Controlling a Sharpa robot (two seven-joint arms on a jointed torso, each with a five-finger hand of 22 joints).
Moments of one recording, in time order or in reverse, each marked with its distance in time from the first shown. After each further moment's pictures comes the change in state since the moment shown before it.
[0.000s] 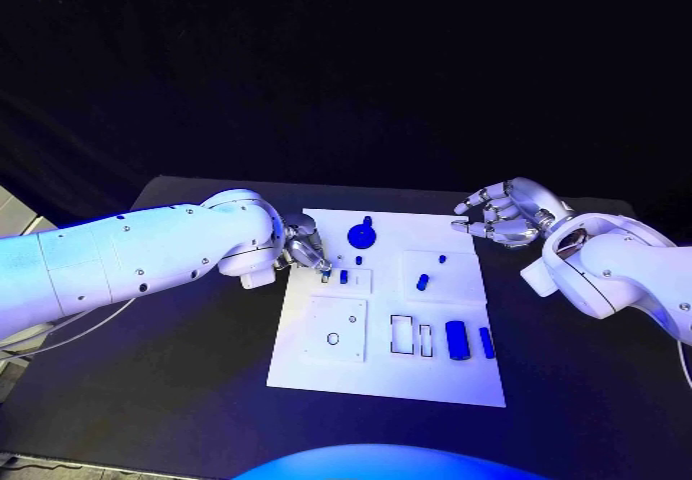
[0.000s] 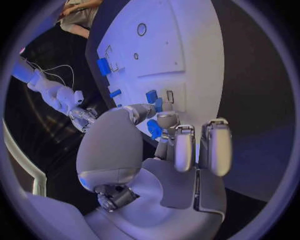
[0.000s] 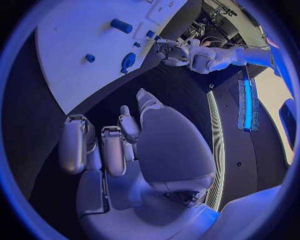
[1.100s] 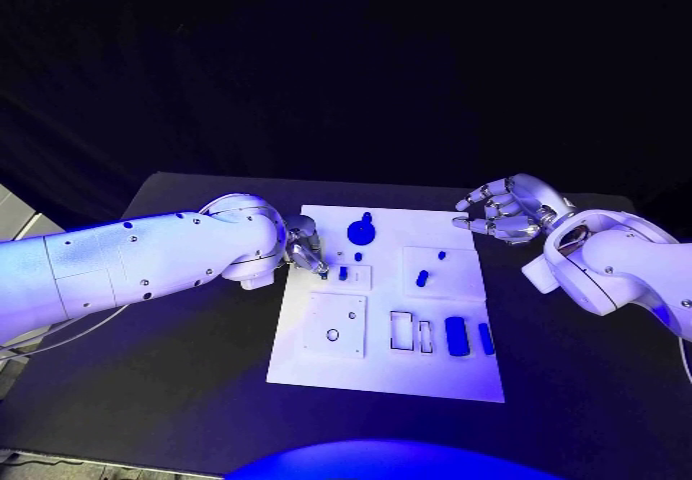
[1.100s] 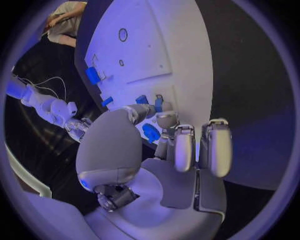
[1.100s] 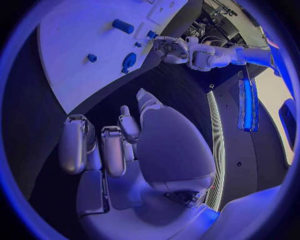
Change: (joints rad) left arm -0.018 0.008 -0.007 0.008 -0.123 -0.012 -0.026; left_hand -0.011 -0.011 0.001 -0.001 0.007 0.002 -0.002 -0.004 0.028 0.004 -0.004 0.000 0.001 0.000 0.000 0.000 0.000 0.000 0.000 0.000 0.000 0.000; right arm 0.000 -0.004 0.000 0.002 -0.002 0.000 0.000; right_hand 0.000 0.000 0.000 0.000 0.000 0.000 0.000 0.000 0.000 0.000 0.000 0.000 0.000 0.000 0.000 0.000 0.000 0.000 0.000 0.000 0.000 0.000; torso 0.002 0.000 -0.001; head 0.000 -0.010
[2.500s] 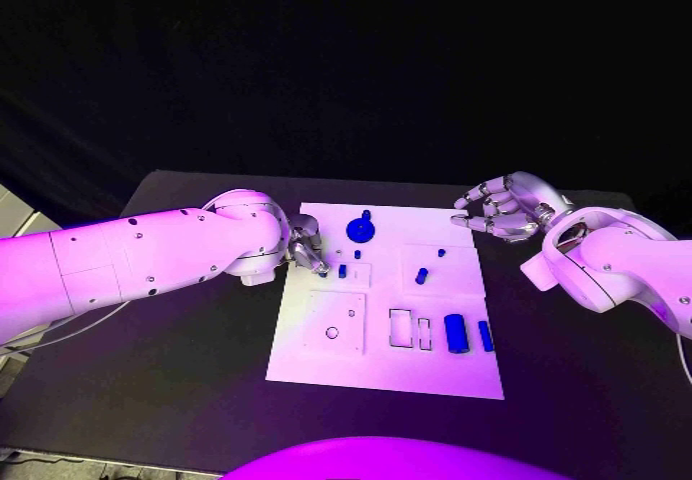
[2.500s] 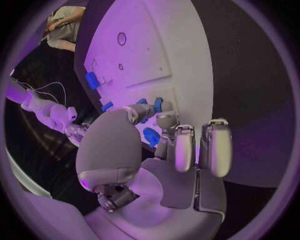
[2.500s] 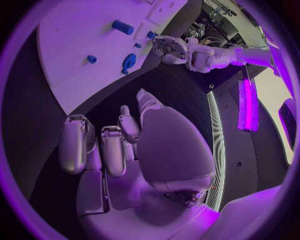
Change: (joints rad) left arm 0.002 0.023 0.003 -0.019 -0.019 0.056 -0.005; left_hand -0.009 0.002 -0.003 -0.003 0.008 0.012 -0.001 0.000 0.001 0.009 0.002 -0.001 -0.004 -0.004 -0.003 0.008 0.001 0.000 0.000 0.000 0.004 0.000; right arm -0.001 0.002 0.000 -0.001 -0.001 0.006 0.000; right_hand -0.004 0.004 0.003 -0.003 0.010 0.000 0.000 0.004 -0.002 0.000 0.000 0.000 0.000 0.000 0.000 -0.004 0.000 0.000 0.000 0.000 0.000 0.000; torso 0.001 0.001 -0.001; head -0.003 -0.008
